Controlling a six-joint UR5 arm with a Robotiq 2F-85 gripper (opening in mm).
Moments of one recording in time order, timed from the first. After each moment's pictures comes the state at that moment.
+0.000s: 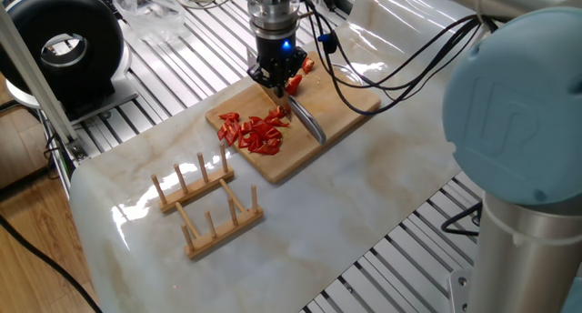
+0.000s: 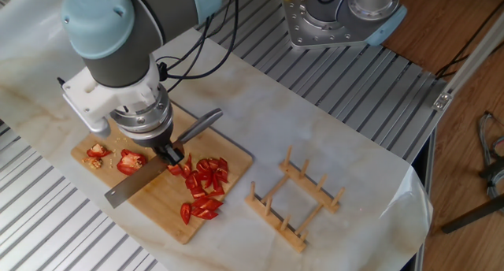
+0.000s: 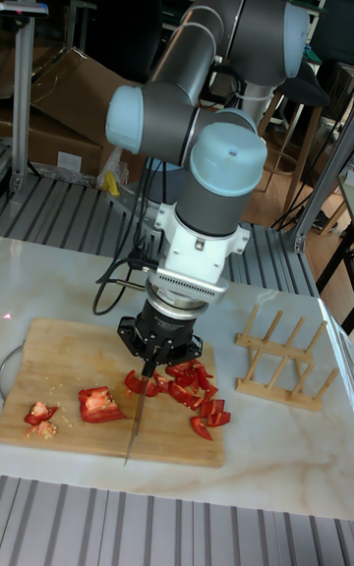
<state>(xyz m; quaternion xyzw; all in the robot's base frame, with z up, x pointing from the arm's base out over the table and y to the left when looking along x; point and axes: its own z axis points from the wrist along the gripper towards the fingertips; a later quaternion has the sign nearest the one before) 0.626 -0.002 0.065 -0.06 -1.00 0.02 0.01</state>
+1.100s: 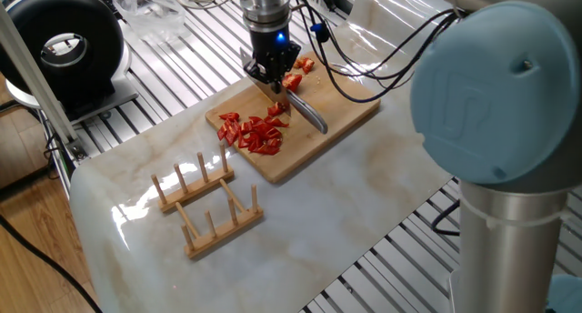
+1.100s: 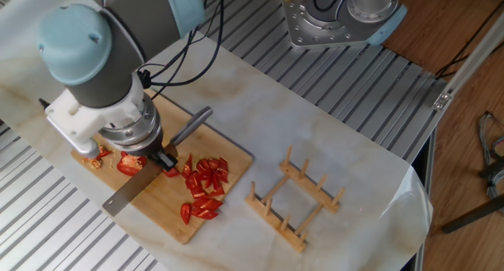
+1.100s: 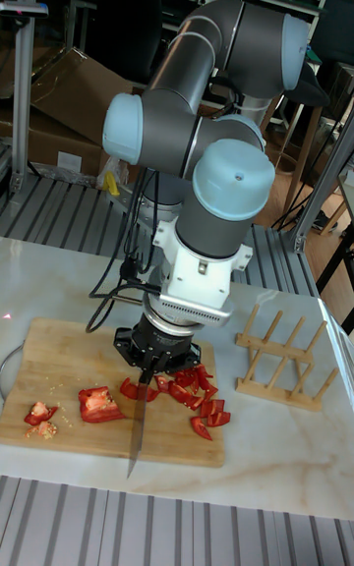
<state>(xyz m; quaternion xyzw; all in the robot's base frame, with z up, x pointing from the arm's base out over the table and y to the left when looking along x) 0.640 -0.009 0.066 -0.02 -1.00 0.03 0.05</state>
